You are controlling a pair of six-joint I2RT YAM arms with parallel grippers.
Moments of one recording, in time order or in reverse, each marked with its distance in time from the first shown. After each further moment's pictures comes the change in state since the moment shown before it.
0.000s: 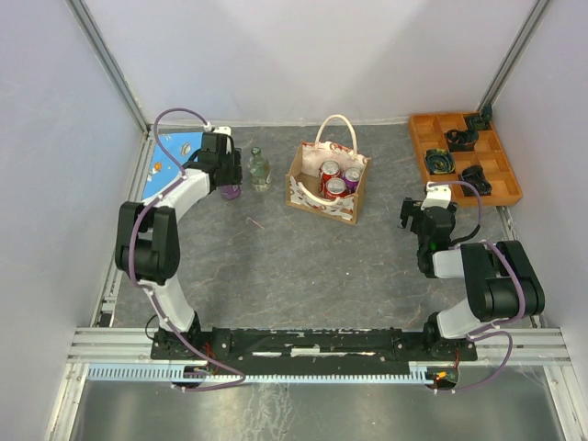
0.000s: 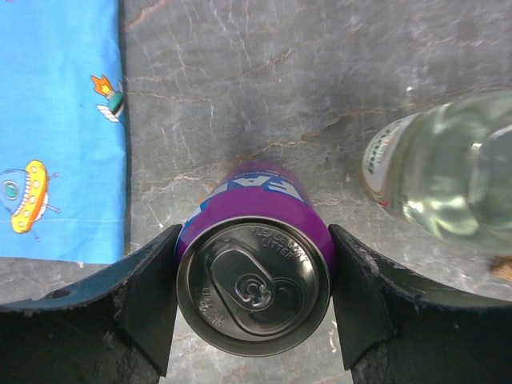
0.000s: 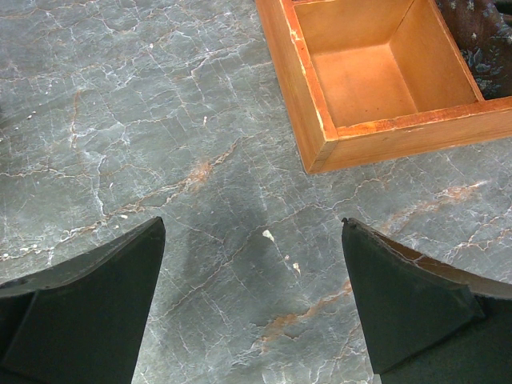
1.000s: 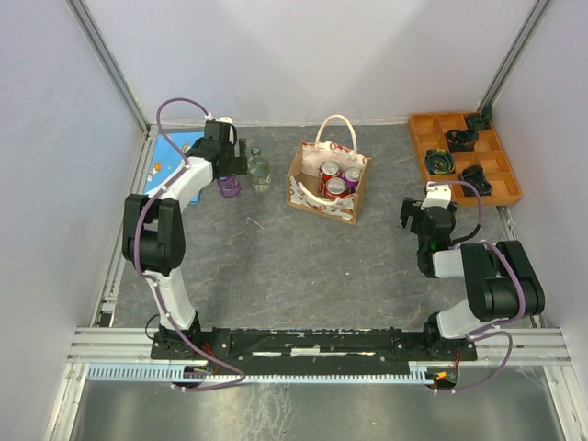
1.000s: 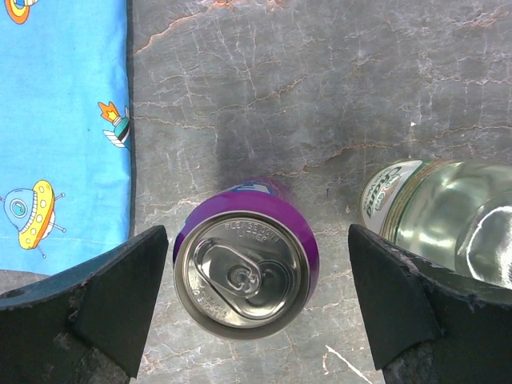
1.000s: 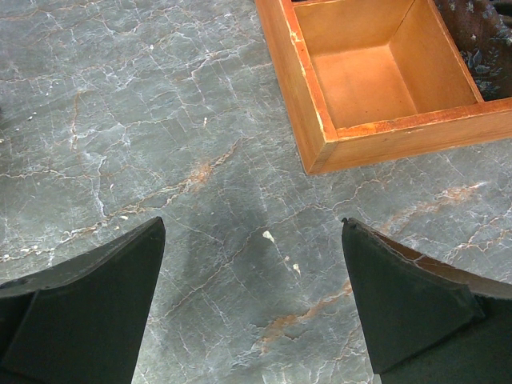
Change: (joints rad) left arm 0.000 0.110 0.170 -0.104 -0.034 -0.026; right arm 0.000 0.000 0.001 0.000 0.000 0.000
